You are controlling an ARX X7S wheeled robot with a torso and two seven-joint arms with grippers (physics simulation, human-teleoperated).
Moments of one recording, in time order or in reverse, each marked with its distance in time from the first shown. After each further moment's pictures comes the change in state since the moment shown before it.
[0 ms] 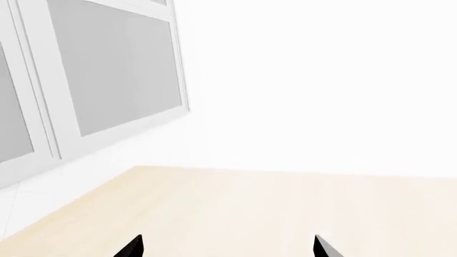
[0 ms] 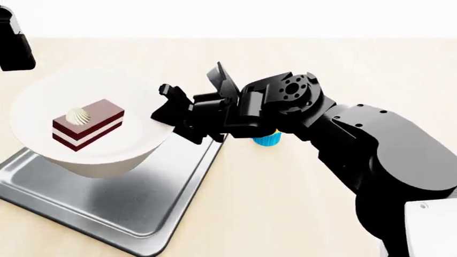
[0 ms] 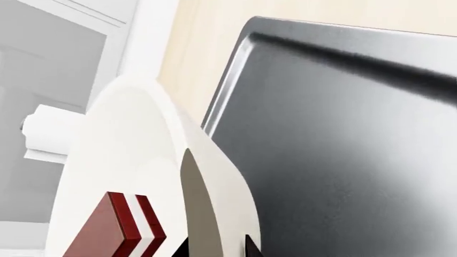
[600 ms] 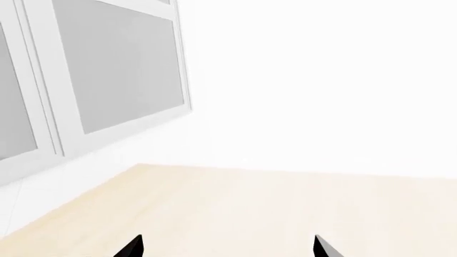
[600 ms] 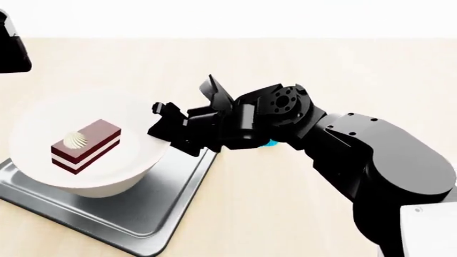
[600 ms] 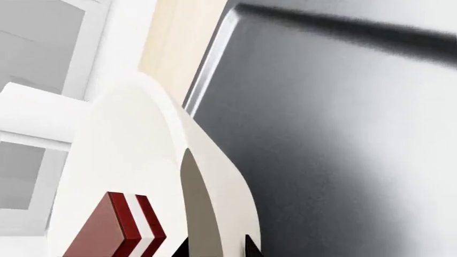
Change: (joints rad) left arm 0.020 -0.026 -0.004 0.015 -0.003 0.027 0.005; right arm -0.036 0.000 0.012 -0.074 -0.066 -0.037 0.027
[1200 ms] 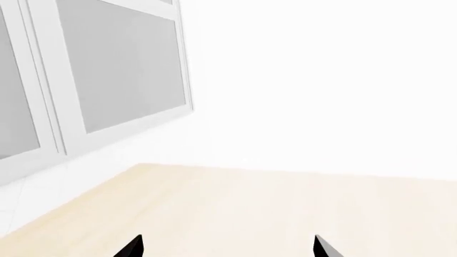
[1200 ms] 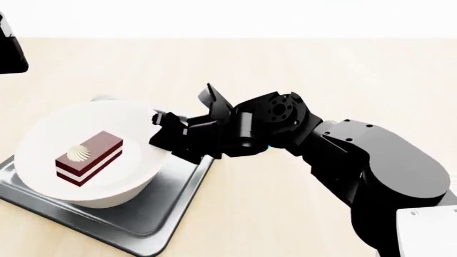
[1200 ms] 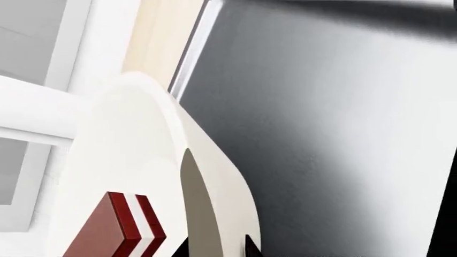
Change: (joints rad) left arm 0.005 -0.018 0.003 0.010 -0.005 0.019 0.000; right arm -0.030 0.000 0.005 -0.018 -0.040 -0.007 0.012
